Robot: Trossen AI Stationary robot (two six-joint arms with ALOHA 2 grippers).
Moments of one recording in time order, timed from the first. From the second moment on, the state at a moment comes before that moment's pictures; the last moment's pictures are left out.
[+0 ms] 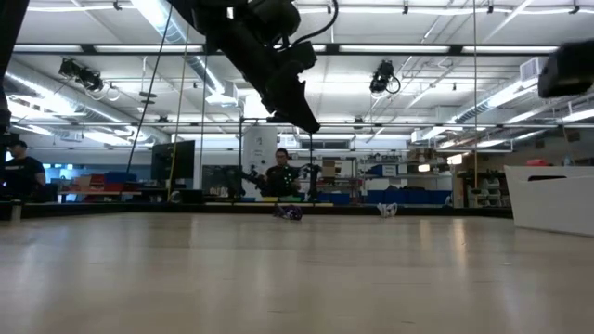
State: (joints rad) left arm 0.25 1.73 1.26 -0.25 -0.03 0.18; right arm 0.75 1.69 1.05 -0.85 -0.02 -0.33
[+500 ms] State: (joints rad) left arm 0.21 1.73 1.26 -0.24 -0.03 0.12; right arm 0.76 1.73 1.10 -0.81 0.03 -0.38
